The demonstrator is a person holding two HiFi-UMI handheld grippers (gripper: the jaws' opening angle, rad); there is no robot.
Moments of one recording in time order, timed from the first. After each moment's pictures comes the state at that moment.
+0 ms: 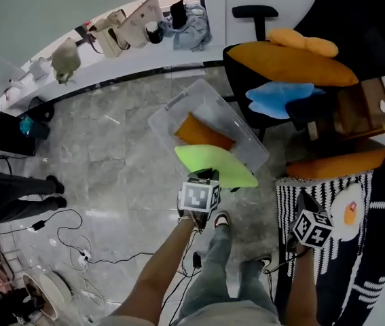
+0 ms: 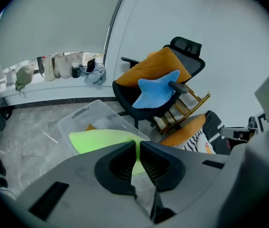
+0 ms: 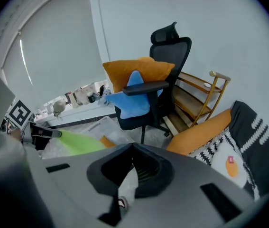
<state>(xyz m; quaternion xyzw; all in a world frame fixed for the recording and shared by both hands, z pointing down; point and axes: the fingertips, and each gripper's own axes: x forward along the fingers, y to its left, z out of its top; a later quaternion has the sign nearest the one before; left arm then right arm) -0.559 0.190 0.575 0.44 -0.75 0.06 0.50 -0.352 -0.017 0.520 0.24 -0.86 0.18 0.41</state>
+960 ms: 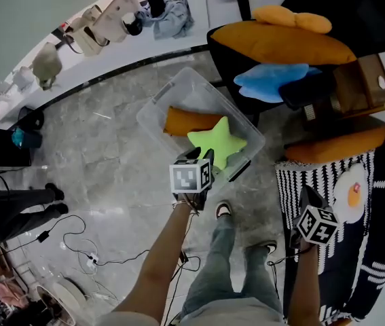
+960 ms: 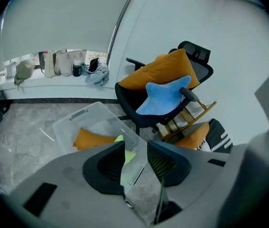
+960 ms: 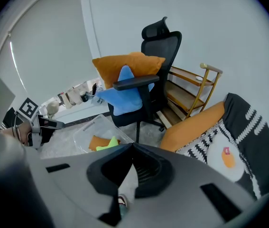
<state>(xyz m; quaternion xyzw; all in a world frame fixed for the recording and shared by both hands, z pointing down) -0.604 0.169 0.598 0.43 -0.75 0.03 0.50 -0.327 -0.020 0.536 0.28 -0.84 0.20 0.43</state>
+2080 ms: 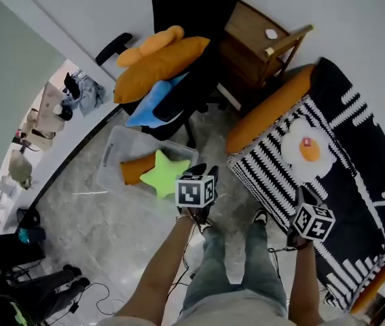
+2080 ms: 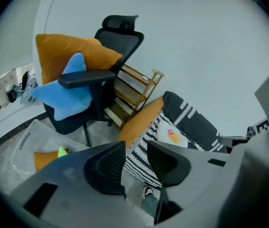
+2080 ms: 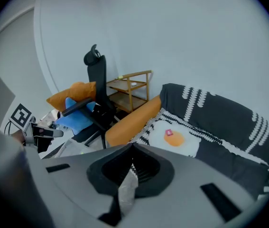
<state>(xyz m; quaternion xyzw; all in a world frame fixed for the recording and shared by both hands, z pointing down) -0.353 -0.036 0.530 0.62 -0.62 0.15 0.45 -0.059 -0.096 0.487 0.47 -0.77 0.29 0.32</state>
